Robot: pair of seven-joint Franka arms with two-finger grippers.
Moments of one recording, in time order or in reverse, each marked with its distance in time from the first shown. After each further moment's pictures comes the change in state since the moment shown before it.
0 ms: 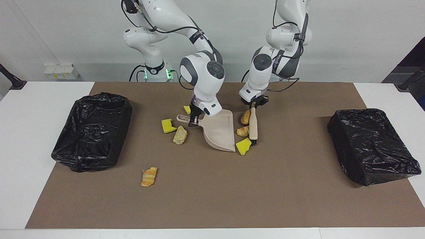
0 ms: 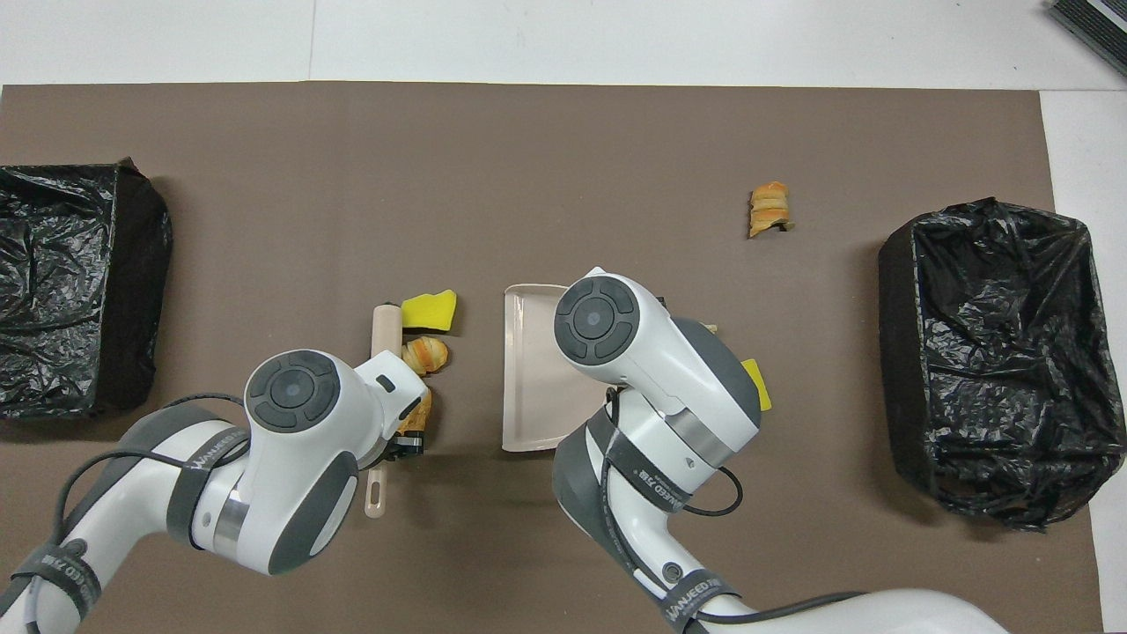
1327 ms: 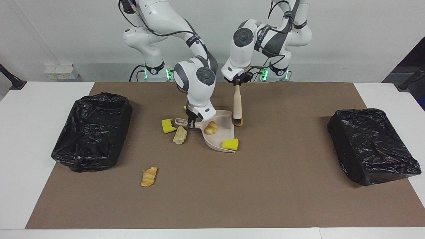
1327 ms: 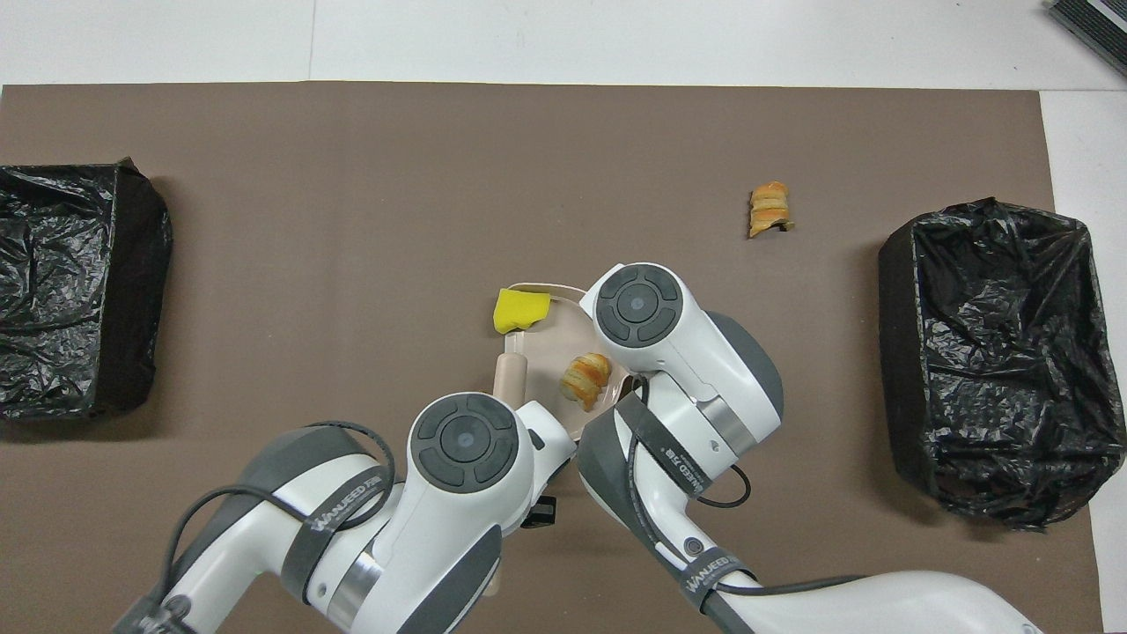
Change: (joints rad) left arm 0.025 -0.096 -0.117 0.216 -0.160 -0.470 -0.112; right arm -0.048 0.000 0.001 -0.055 0.076 0.082 -0.037
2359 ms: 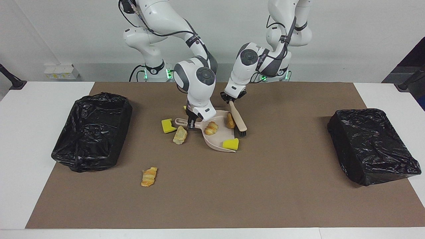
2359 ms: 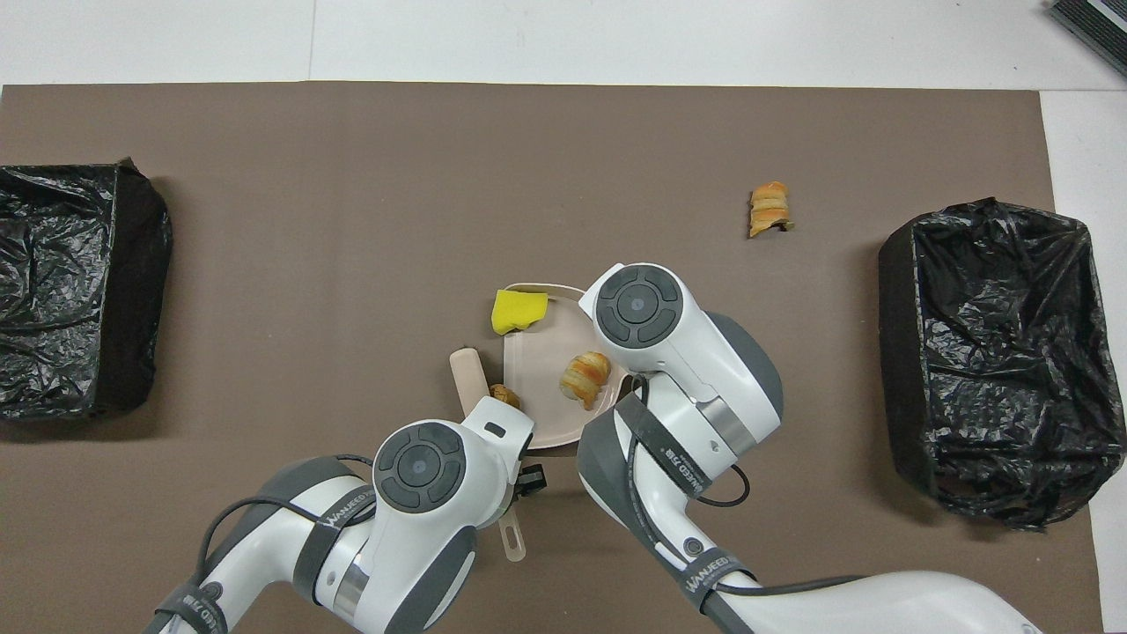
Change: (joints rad) left arm -0.017 0.185 -0.017 -0.112 -0.073 0.515 -0.224; right arm -0.001 0.000 -0.001 -0.002 0.001 0.003 0.000
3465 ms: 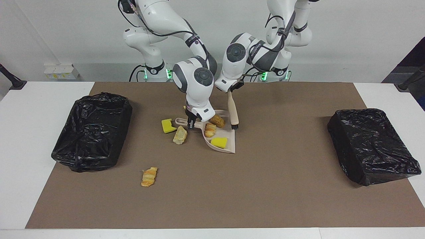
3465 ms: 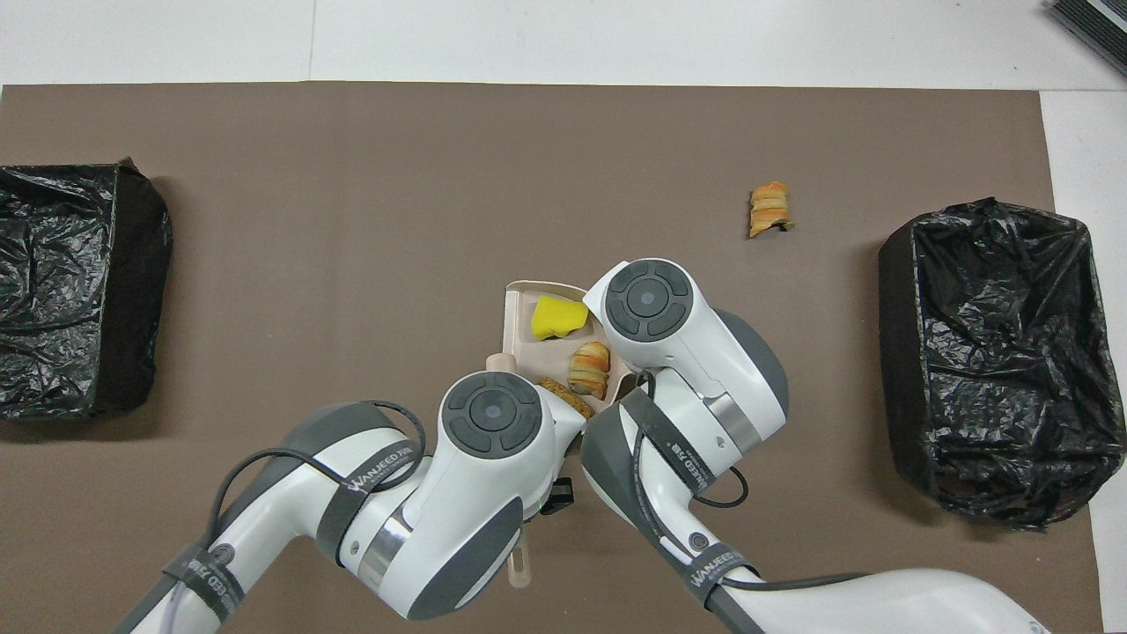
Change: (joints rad) left arm -0.046 0.011 0.040 0.185 0.089 -0.399 0.053; right arm -0.019 -0.004 -0.001 0.001 0.045 0.005 -0.001
